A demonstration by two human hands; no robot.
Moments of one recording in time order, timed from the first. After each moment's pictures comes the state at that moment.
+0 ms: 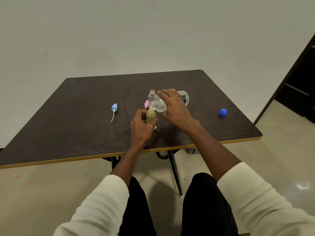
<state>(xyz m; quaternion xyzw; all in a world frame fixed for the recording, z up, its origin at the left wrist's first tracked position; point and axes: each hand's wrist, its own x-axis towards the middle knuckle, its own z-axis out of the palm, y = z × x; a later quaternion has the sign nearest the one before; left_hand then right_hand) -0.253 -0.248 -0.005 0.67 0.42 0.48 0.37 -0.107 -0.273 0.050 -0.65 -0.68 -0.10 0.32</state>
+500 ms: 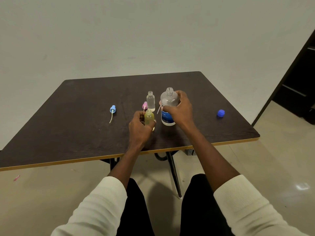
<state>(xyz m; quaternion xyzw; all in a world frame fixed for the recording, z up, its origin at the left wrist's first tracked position) -0.252 -0.247 -0.004 0.67 0.44 0.47 0.37 -0.101 -0.286 0.047 -0.68 -0.46 0.12 0.56</state>
